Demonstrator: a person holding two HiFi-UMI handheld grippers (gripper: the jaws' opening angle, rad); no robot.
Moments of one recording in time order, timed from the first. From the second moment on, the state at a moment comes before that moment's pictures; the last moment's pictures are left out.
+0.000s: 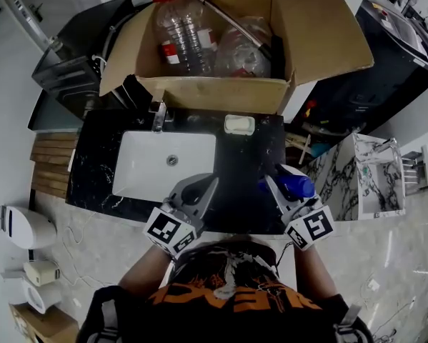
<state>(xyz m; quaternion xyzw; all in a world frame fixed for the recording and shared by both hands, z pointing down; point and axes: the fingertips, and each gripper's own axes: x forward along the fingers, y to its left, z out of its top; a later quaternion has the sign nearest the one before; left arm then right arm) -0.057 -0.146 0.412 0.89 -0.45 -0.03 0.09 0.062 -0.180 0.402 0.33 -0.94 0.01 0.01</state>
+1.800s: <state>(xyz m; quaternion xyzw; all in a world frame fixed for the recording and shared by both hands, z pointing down) 0.042 -0.247 0.519 0.91 -0.40 0.04 0.06 0.095 -0.272 0.575 0.34 -0.93 0.05 0.16</state>
